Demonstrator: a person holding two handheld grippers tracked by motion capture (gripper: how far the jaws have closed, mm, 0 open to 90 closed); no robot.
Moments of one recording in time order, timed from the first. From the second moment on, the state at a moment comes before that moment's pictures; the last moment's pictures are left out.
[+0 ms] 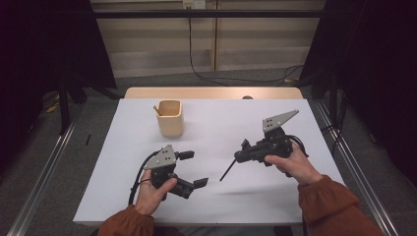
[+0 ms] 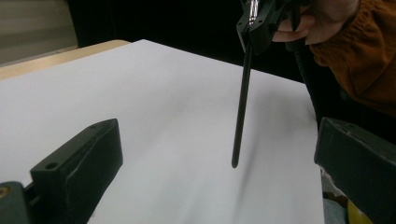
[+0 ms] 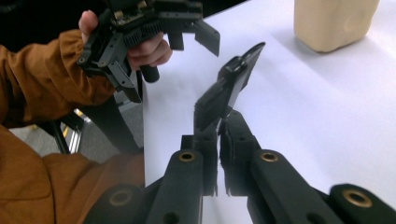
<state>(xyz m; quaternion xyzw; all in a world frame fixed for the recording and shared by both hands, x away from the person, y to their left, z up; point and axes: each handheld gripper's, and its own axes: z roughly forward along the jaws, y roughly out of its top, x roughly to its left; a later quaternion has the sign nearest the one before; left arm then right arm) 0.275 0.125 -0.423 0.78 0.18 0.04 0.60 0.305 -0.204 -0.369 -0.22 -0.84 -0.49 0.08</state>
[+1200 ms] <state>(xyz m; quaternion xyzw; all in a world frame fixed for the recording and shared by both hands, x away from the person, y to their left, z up) 0.277 0.106 -0.425 0.78 0.18 0.02 0.60 0.319 -0.167 -0.342 -0.19 -0.91 -0.36 0.09</state>
